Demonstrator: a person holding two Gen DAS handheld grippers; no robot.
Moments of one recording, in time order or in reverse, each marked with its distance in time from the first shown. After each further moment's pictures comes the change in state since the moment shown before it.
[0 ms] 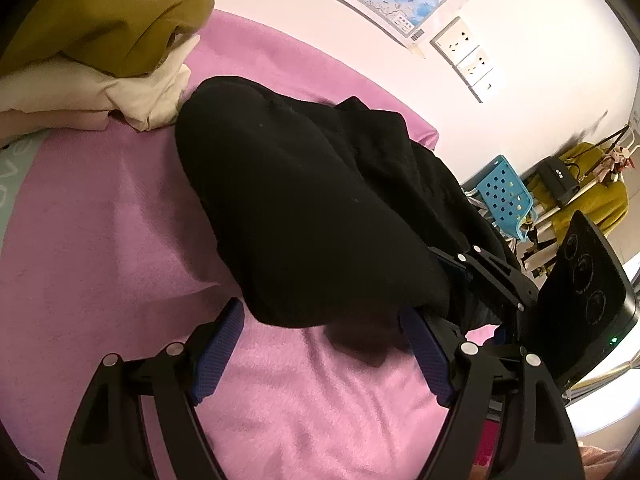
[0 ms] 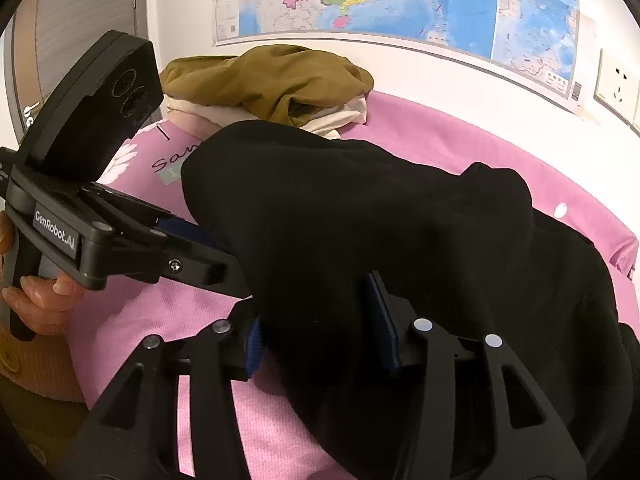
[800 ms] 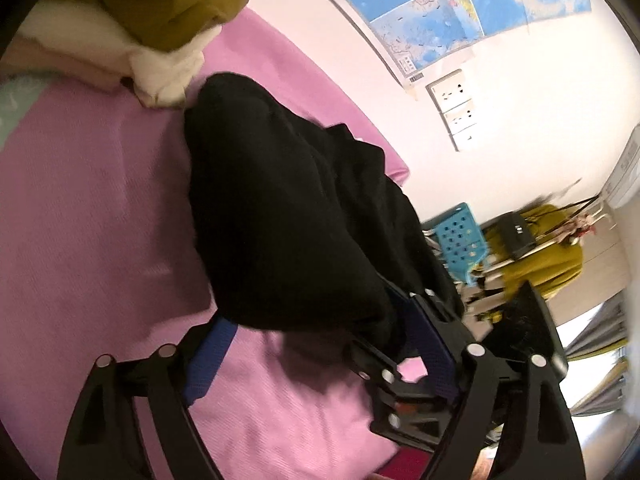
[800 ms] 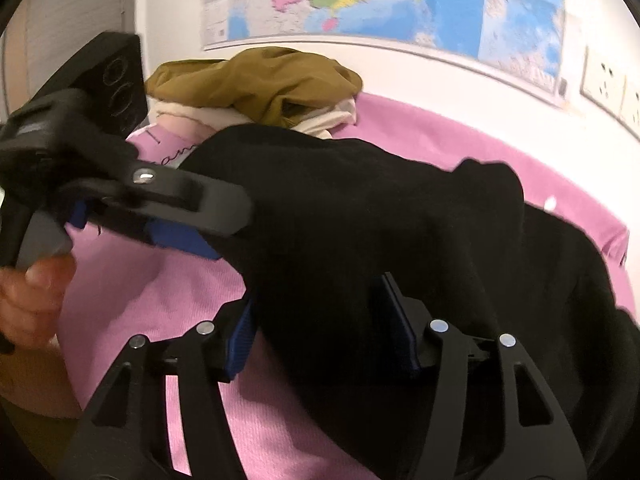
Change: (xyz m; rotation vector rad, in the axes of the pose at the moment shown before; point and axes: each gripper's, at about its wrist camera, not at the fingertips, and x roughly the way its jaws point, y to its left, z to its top) left arm -0.013 0.016 -0.005 -0.200 -0.052 -0.204; right arm 0.002 0.008 -0.005 0.023 -0.017 -0.059
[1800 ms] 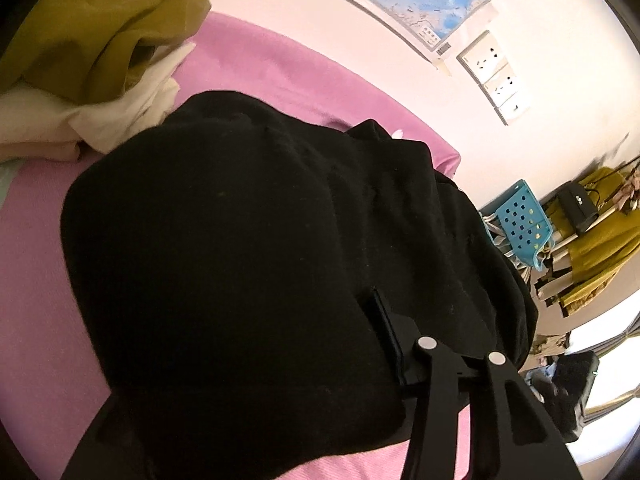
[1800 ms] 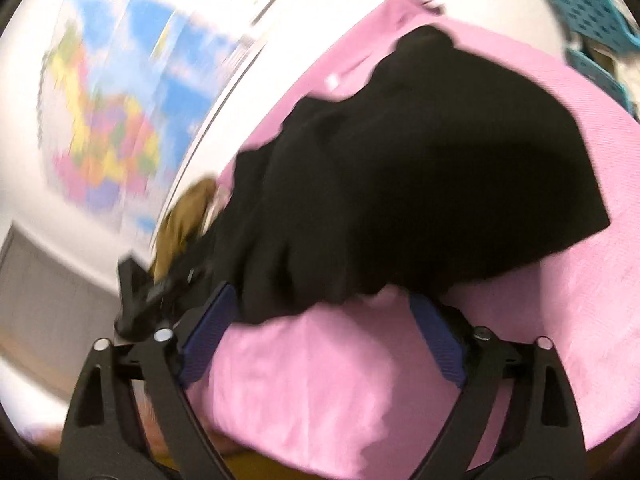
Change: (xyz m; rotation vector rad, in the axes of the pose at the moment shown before) left arm 0.045 -0.017 0.027 0.132 0.008 0.252; right arm -0.129 -0.167 -0.155 1.072 -0.143 0.128
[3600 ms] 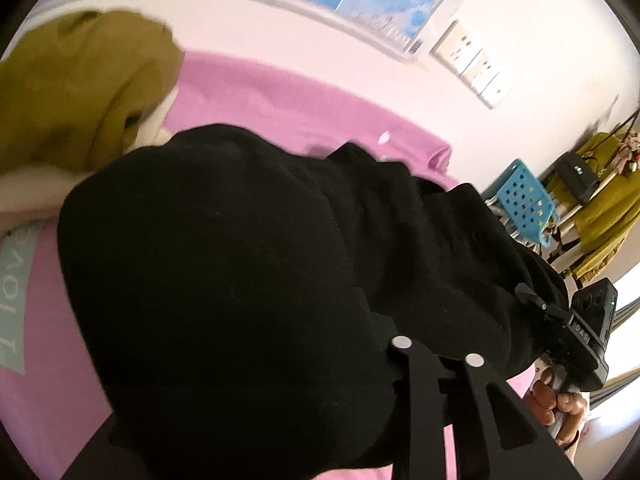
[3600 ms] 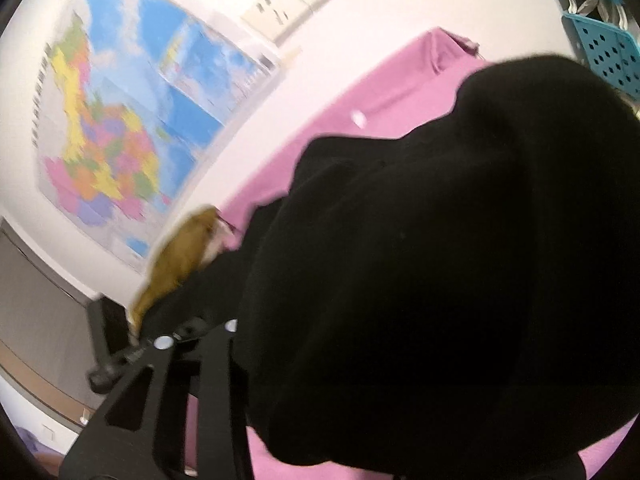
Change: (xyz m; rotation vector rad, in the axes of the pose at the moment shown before) left arm -0.016 -0.010 0.004 0.119 0.008 0.066; right arm 0.042 0.038 0.027 -0.074 -0.054 -0.057
